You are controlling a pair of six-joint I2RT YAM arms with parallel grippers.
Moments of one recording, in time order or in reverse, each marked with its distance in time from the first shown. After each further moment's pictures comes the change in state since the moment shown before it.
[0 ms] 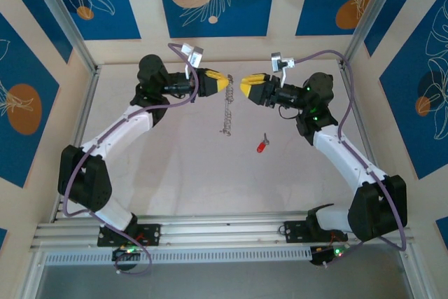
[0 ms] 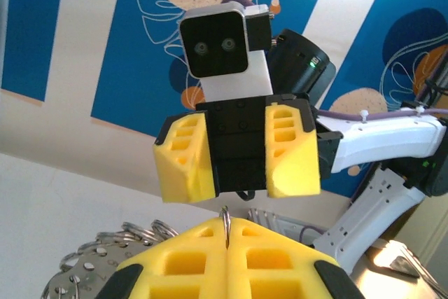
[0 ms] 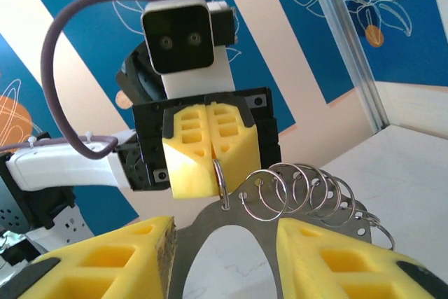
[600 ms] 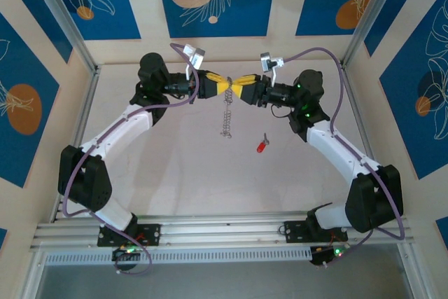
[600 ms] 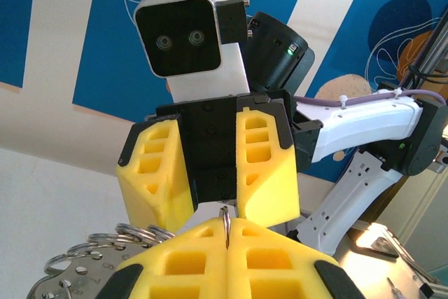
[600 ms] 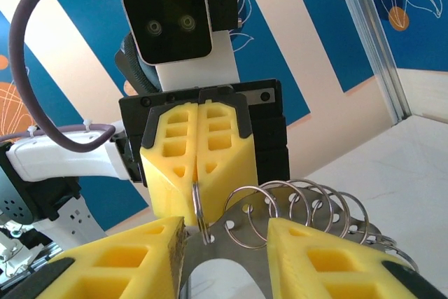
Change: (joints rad) left arm 0.000 0.000 0.013 -0.049 0.052 0.018; right arm 0.052 0.069 0.042 0.006 -0.002 -0.010
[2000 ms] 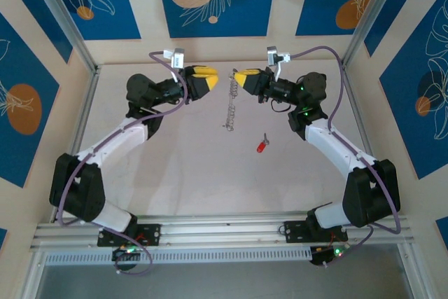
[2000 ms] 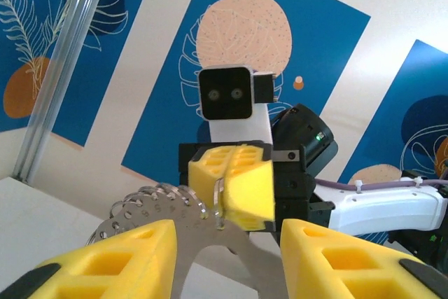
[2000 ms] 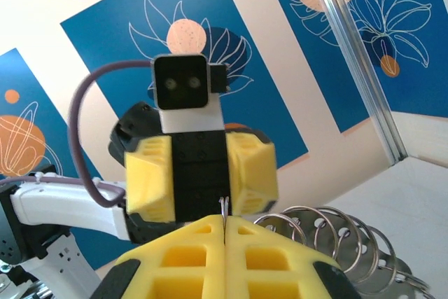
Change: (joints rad) left arm 0.032 -0.076 -0.227 0.431 -0.285 -0.303; right arm -0.014 0.036 -0.010 0.232 0.066 0.138
